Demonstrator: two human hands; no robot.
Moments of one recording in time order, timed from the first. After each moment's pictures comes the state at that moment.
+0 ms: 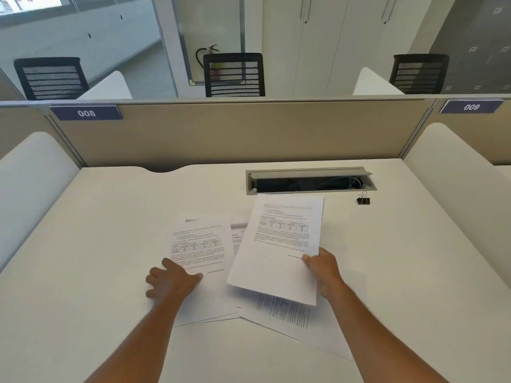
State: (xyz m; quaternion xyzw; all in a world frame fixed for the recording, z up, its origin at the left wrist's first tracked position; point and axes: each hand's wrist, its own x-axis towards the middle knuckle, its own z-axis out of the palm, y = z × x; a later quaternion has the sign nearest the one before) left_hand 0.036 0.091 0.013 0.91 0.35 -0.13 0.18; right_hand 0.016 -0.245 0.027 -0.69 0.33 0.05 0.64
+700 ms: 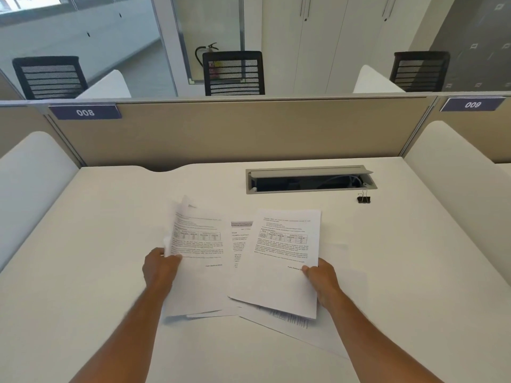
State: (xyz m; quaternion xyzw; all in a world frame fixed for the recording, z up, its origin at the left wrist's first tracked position) left_hand 0.047 0.117 0.044 0.82 0.33 0.01 0.46; right_hand 0.003 -0.243 0.003 -0.71 0.35 0.07 0.60
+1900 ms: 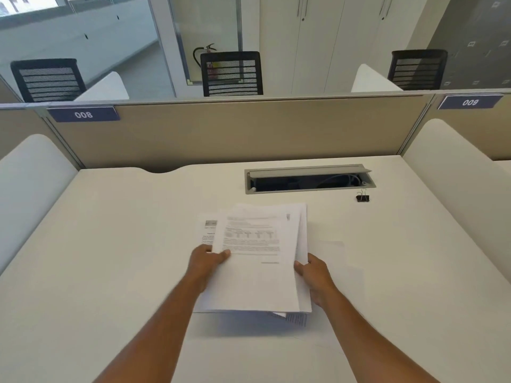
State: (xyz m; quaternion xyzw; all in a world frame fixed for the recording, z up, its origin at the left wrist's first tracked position) left_hand 0.053 0.044 0.038 0.75 0.22 -0.14 0.61; right_hand 0.000 -0.228 0.015 -0.67 0.30 0.10 0.67
